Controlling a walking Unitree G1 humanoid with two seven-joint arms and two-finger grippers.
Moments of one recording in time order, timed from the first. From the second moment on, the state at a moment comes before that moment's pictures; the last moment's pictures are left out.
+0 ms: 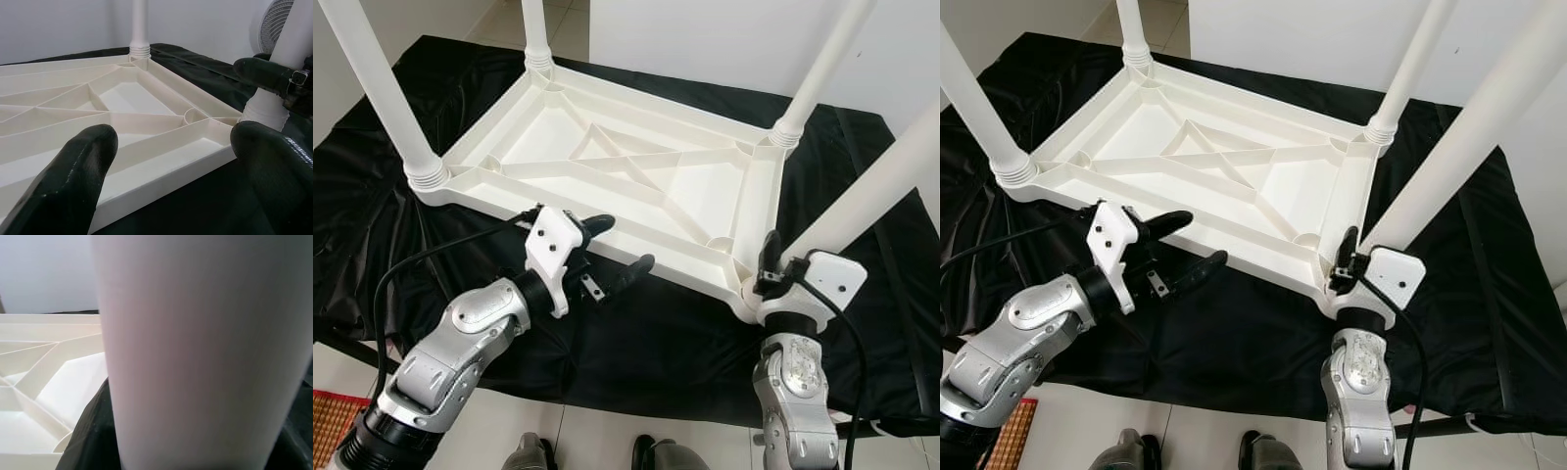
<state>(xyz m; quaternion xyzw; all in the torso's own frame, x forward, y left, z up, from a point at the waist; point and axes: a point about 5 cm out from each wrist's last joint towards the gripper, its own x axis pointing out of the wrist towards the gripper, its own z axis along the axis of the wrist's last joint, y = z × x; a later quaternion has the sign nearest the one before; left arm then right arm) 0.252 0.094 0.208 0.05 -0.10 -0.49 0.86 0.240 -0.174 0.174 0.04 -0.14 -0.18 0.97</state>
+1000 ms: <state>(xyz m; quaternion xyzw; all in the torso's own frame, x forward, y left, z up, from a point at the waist) 0.252 0.093 0.208 0.05 -0.10 -0.49 0.86 0.242 -0.177 0.175 0.04 -0.15 -0.18 0.97</state>
